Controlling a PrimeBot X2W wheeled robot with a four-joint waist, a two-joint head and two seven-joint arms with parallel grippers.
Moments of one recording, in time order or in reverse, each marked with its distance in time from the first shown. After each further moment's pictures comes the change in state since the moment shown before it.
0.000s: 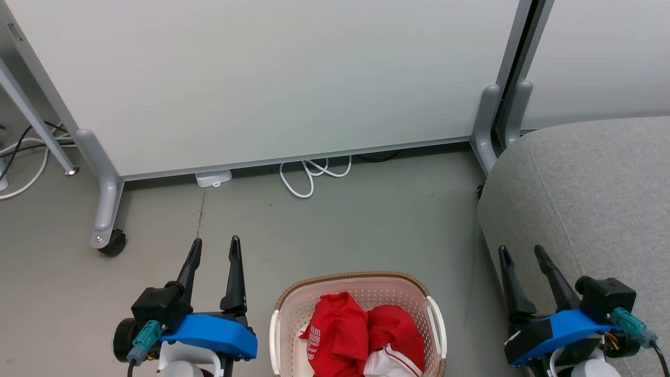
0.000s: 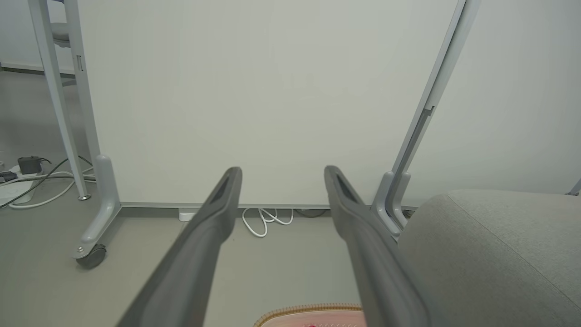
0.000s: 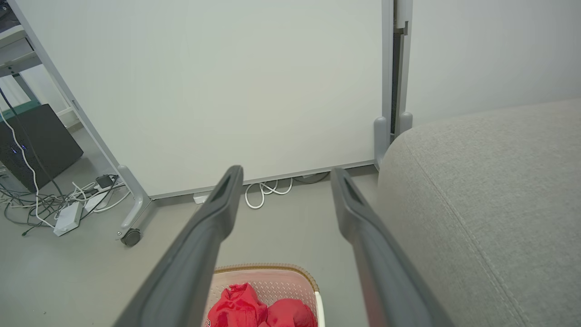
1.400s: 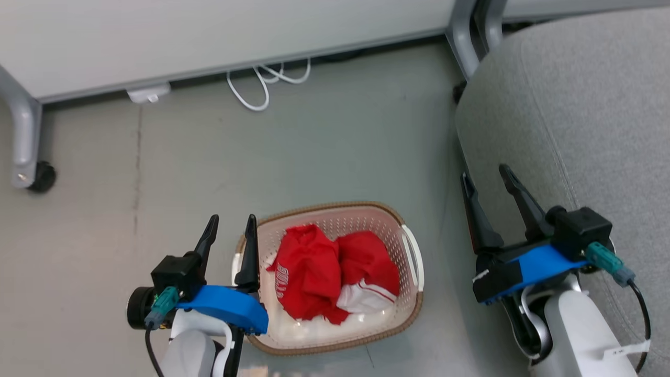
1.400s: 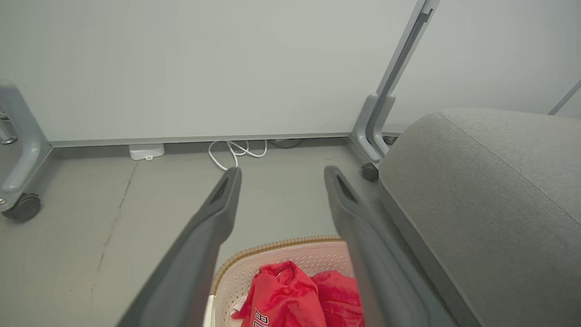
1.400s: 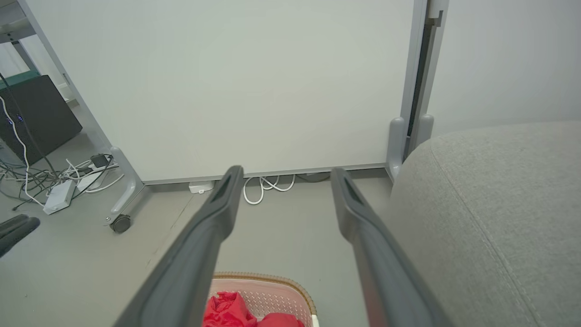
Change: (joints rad) left arm -0.120 0.000 -0.049 0.114 0.007 -0.018 -0.001; right arm -0.185 -0.001 0.113 -0.066 -0.042 0.000 0.008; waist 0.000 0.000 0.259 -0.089
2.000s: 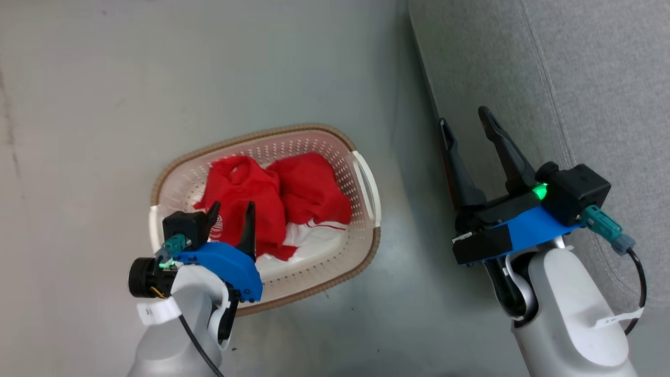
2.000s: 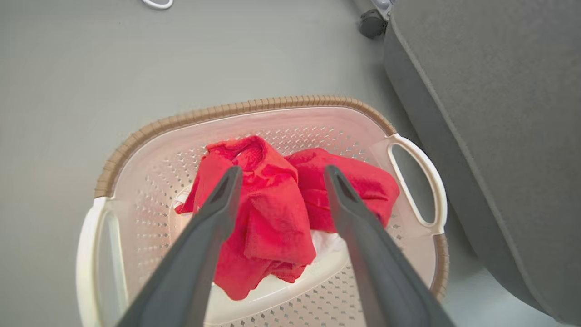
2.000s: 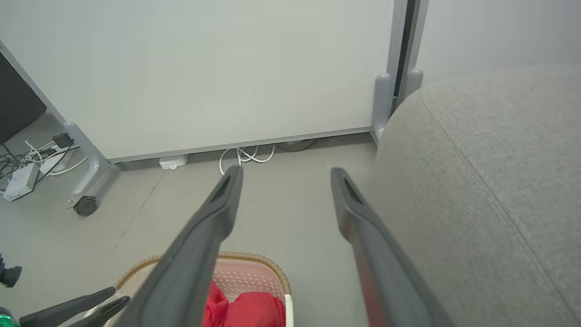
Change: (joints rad) left arm -0.285 -0.001 -0.060 0.442 -0.054 -0.037 0.031; right arm -0.152 -0.001 0.089 -0.017 0.052 0.000 -0.053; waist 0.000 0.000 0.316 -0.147
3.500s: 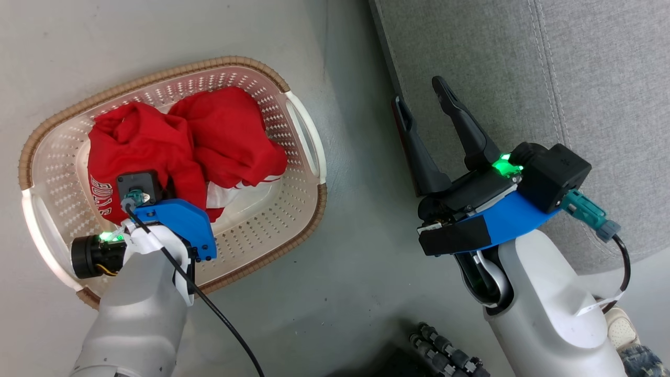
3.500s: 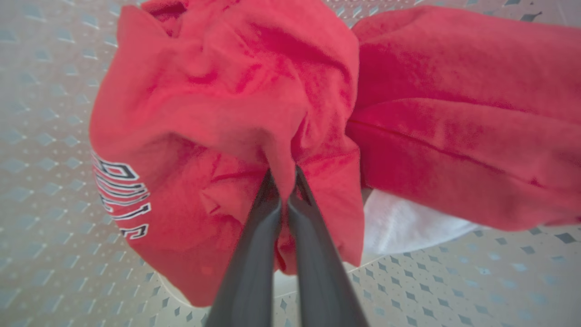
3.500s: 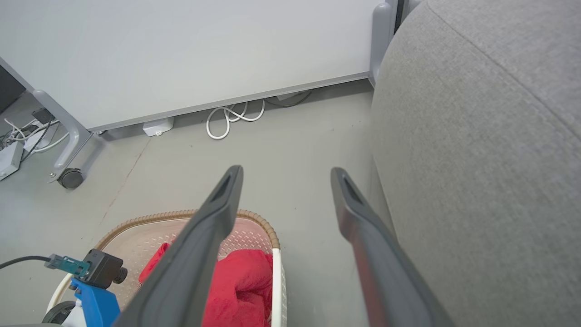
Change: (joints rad) left arm -0.274 0.048 -0.015 0.374 -0.035 0.209 0.002; right arm -0.096 0.000 0.155 -0.031 0.131 0.000 -0.049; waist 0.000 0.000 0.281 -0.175
